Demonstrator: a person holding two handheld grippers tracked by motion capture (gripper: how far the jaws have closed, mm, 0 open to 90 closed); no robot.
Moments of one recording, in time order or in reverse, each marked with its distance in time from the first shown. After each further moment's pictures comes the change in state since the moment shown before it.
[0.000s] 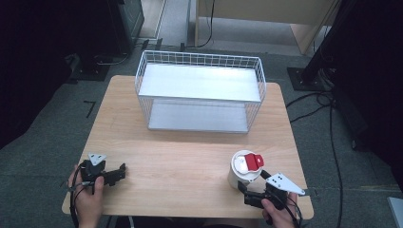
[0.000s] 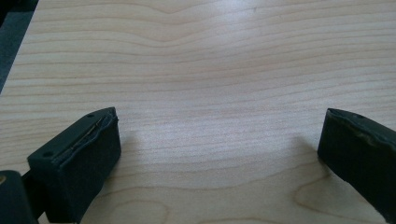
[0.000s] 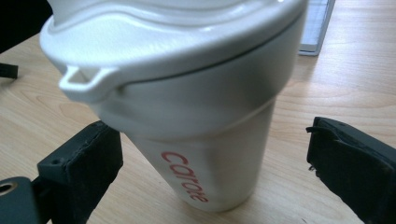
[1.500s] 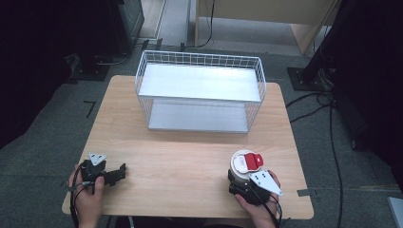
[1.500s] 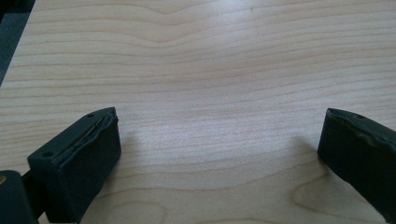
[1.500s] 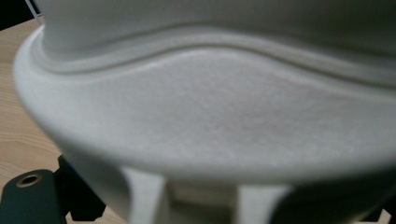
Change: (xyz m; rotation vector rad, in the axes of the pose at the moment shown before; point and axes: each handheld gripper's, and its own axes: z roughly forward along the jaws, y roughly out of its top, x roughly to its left) left arm 0.000 0.000 0.000 0.000 -0.004 0.007; right arm 0.034 0.001 0.033 -0.103 -0.218 -0.045
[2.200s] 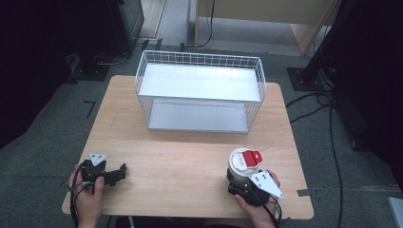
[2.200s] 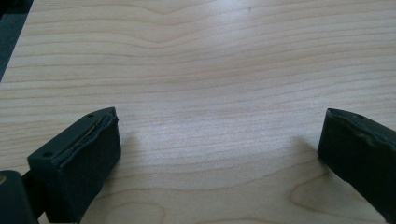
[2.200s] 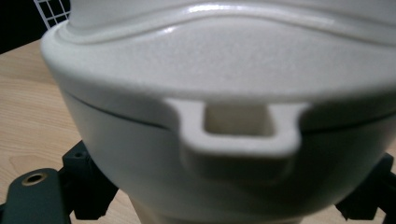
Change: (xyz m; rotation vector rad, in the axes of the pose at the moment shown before) left arm 0.000 0.000 0.000 -0.001 -0.005 0.001; right arm 0.006 0.007 -0.006 -0.059 0.018 -0.004
